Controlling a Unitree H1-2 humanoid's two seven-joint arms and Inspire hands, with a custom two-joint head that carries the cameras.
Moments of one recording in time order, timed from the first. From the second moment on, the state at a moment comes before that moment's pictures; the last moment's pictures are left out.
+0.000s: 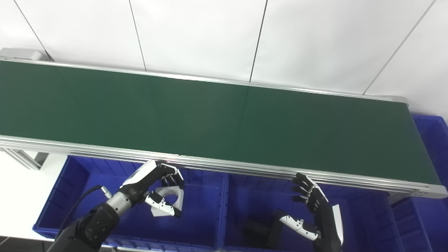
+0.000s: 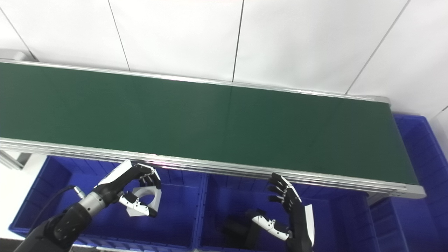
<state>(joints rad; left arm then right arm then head) -0.08 0.37 -0.34 0.42 0.37 -0.44 -0.13 0.32 -0.06 0.07 0.13 -0.14 -0.43 -0.13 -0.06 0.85</state>
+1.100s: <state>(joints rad) -0.05 0.53 -0.28 -0.02 -0.06 -0.05 -0.76 0.32 -0.05 0.06 0.13 -0.15 -0.43 -0.13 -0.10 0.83</state>
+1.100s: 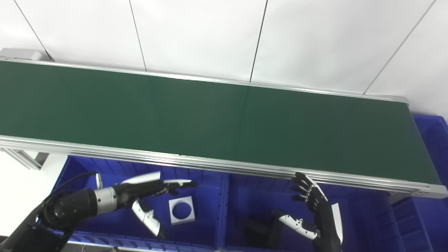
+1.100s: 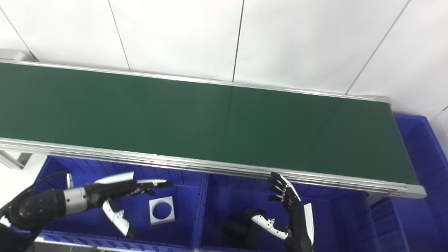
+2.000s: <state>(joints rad) 0.09 0.11 -0.06 0.31 -0.16 -0.35 -0.41 0.31 0.05 0.10 0.10 -0.26 -0.36 -0.14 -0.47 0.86</state>
